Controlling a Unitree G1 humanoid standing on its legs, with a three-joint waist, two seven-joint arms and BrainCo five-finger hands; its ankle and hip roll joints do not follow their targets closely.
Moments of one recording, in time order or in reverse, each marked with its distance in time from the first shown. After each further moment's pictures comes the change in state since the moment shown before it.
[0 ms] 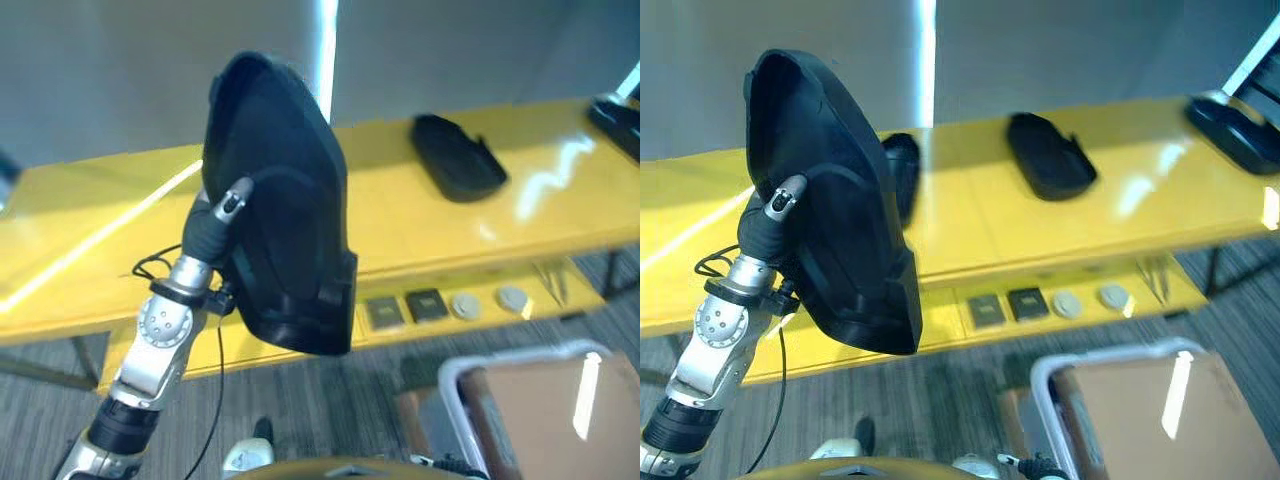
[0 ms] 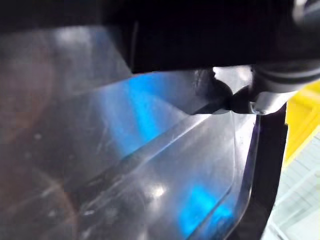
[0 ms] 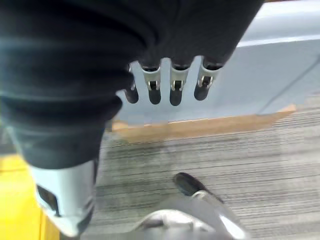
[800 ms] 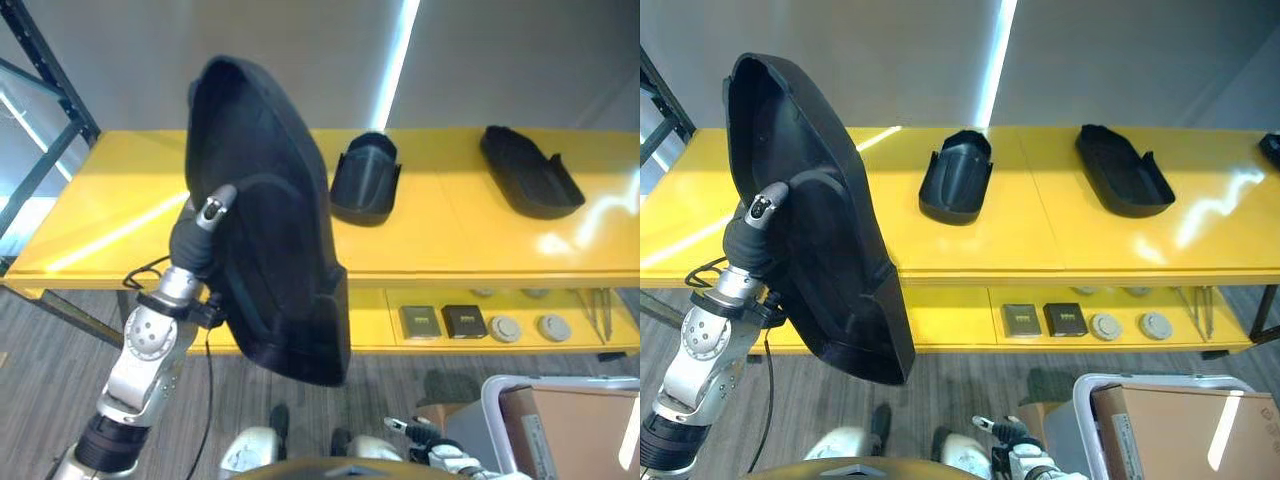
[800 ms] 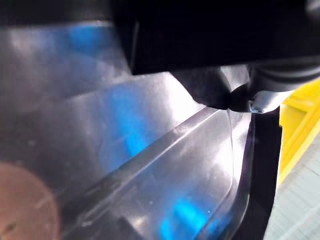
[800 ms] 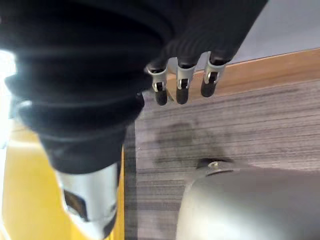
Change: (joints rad) left arm 0.070 -0.006 -0.005 -0.020 -0.126 0.000 -0.047; right arm -0.082 0.034 0.051 -0.003 0.120 -0.022 0.004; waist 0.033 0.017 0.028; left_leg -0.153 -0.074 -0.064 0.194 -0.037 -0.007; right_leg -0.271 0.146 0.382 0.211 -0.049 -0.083
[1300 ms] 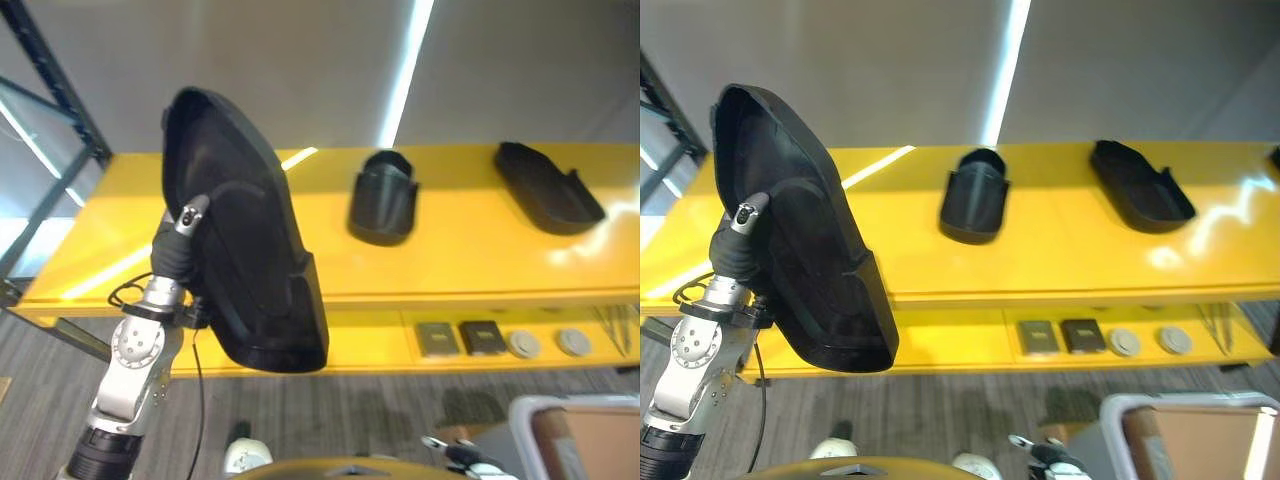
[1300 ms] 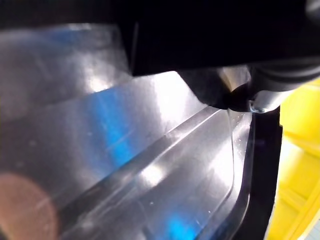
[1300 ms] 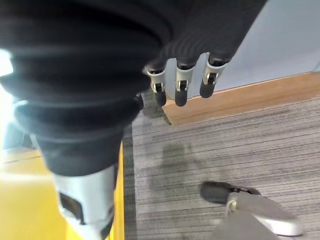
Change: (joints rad) left arm 0.071 -0.016 0.106 0.064 0.013 0.022 0.034; right arm 0.071 -0.127 -0.079 0.008 -0.036 0.025 -0.001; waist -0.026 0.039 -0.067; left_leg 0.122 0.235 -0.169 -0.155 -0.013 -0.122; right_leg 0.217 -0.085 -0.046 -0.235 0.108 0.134
